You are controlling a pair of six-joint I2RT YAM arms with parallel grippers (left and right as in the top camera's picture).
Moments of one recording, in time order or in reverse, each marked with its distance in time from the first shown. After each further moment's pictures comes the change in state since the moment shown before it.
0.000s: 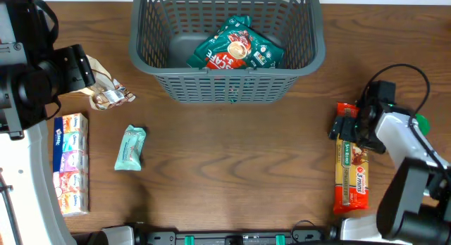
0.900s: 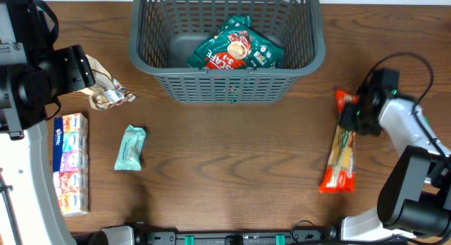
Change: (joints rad) left arm 0.000 0.000 0.000 -0.003 0.000 0.000; right arm -0.002 0.048 0.213 -0.082 -0.124 0.003
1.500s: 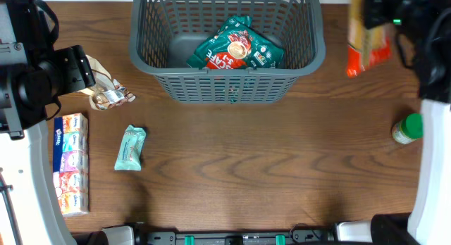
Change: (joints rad) left arm 0.000 0.000 0.000 0.000 0.000 0.000; right arm 0.366 -0.134 1.049 -0.101 -0.150 -0.436
